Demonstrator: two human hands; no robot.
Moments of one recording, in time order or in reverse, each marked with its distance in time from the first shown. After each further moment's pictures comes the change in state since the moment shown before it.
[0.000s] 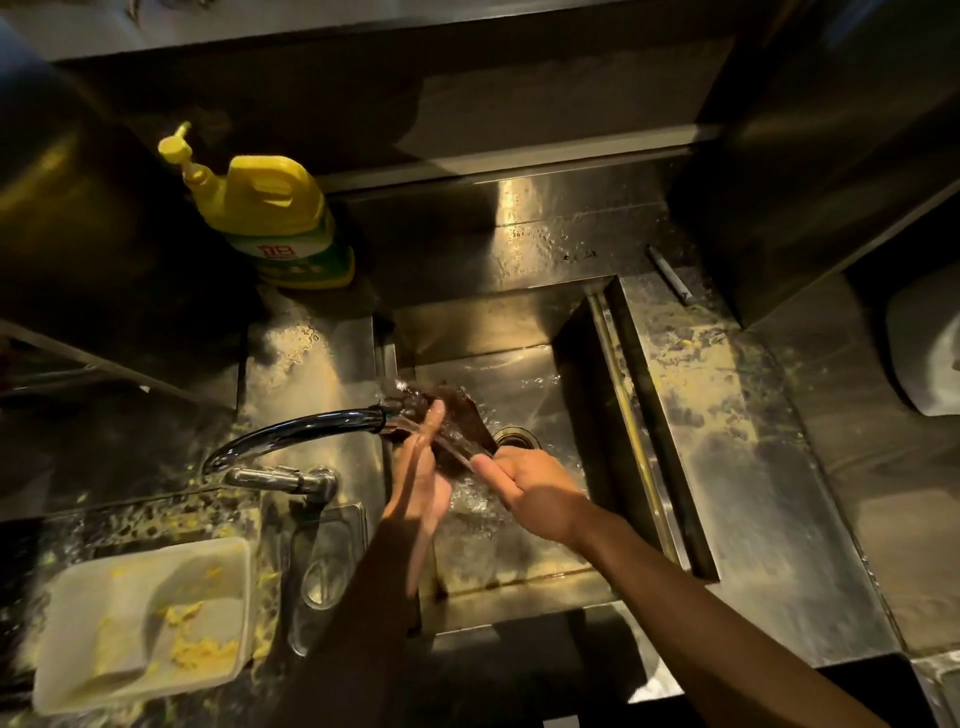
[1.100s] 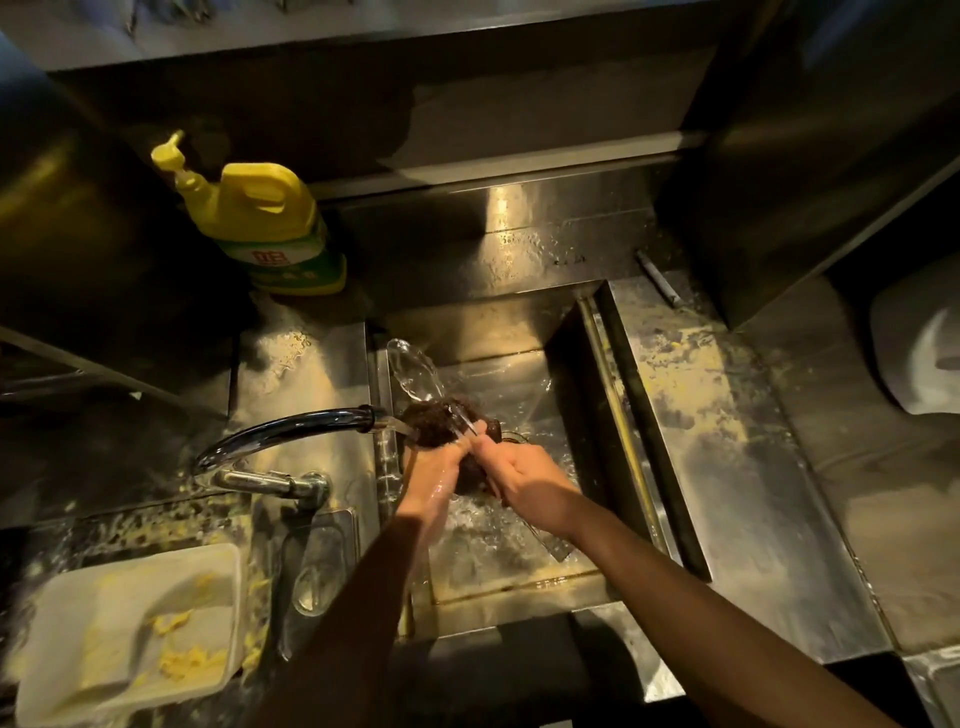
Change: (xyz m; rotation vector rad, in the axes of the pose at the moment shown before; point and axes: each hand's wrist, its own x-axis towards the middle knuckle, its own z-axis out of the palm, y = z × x) left_hand -0.011 -0.014 0.004 0.480 -0.049 -0.056; right_hand -0.001 -0.005 -0.010 0.213 0.038 0.041
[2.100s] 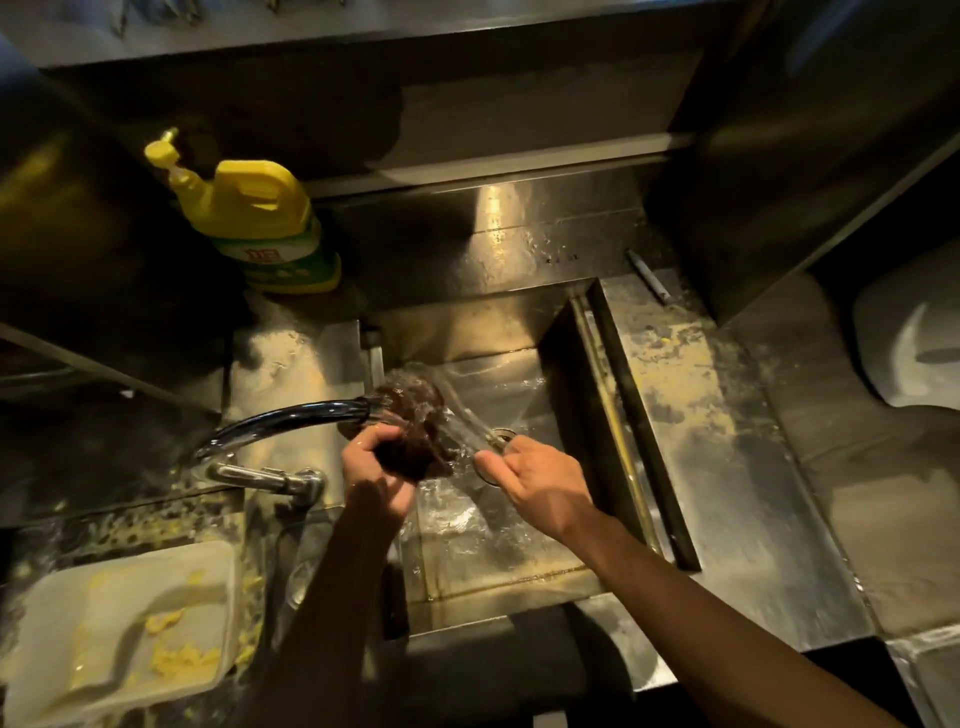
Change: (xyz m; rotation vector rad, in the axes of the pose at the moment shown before) left_hand -0.017 0.028 -0.032 -0.580 0.048 0.029; right_hand -0.010 0.024 0.003 -0.475 0.122 0.008
